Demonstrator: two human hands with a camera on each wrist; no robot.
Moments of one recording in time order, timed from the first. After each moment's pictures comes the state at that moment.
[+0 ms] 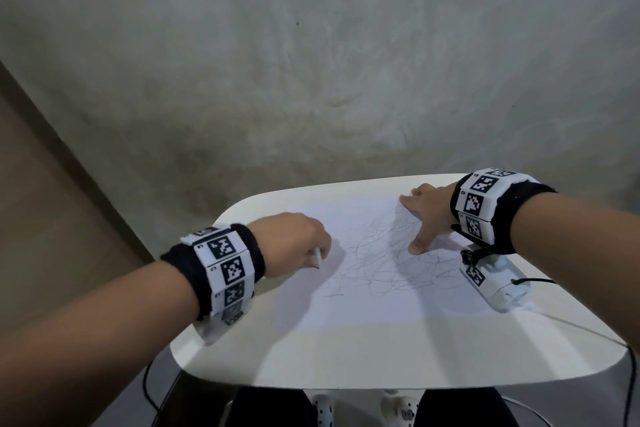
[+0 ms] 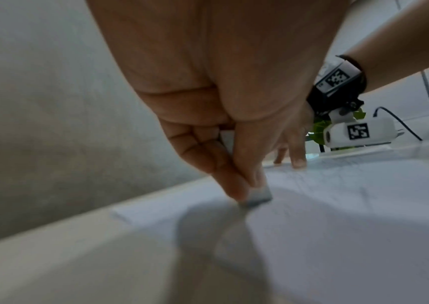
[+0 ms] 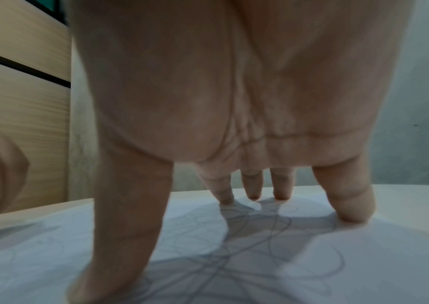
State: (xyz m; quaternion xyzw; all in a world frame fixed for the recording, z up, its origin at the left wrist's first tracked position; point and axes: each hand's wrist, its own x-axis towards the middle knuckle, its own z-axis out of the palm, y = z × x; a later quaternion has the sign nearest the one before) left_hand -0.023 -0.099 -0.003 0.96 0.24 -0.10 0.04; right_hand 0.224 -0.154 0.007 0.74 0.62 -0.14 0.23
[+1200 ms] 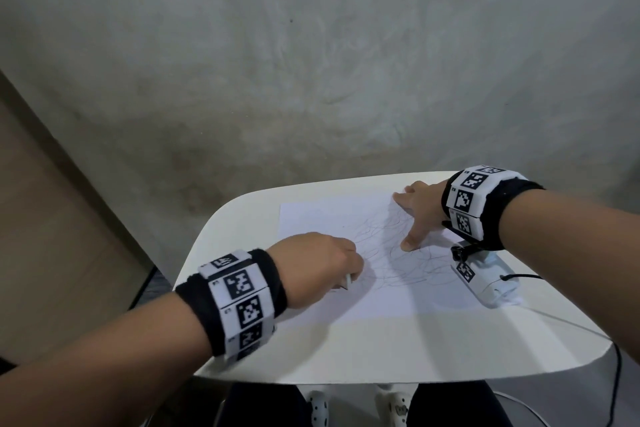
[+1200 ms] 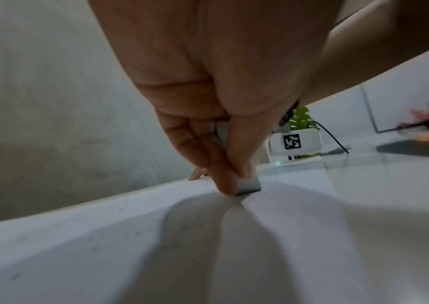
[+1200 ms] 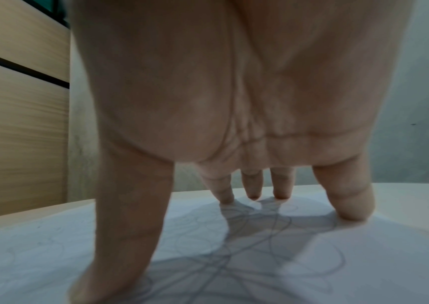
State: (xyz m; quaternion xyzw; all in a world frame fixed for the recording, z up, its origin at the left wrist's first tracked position) left_hand -0.003 -0.145 -0.010 0.98 0.16 -0.08 0.03; right_hand 0.223 -0.156 0.005 0.75 0.62 -0.12 0.22
